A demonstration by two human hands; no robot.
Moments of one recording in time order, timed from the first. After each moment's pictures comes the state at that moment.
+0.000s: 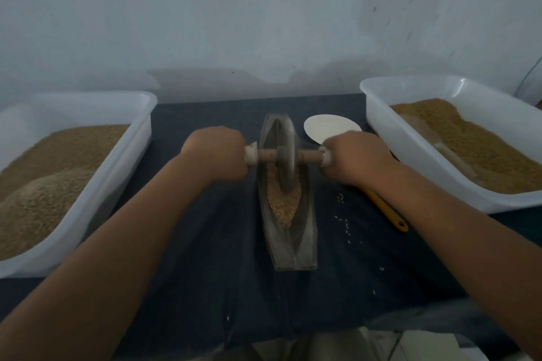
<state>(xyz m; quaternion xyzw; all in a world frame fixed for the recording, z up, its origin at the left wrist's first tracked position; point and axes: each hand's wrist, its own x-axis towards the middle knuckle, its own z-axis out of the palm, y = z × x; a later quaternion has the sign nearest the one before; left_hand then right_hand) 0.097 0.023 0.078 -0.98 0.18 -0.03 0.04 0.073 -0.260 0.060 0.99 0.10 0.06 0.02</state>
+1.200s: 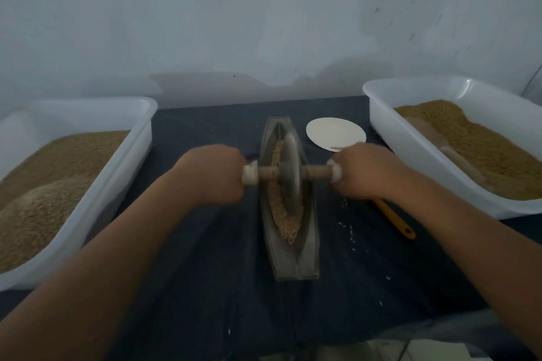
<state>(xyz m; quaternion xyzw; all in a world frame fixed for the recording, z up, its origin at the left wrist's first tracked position) 0.081 0.034 0.072 -0.98 0.20 0.01 0.05 0.070 -0.274 0.054 0.99 0.11 -0.01 0.00</state>
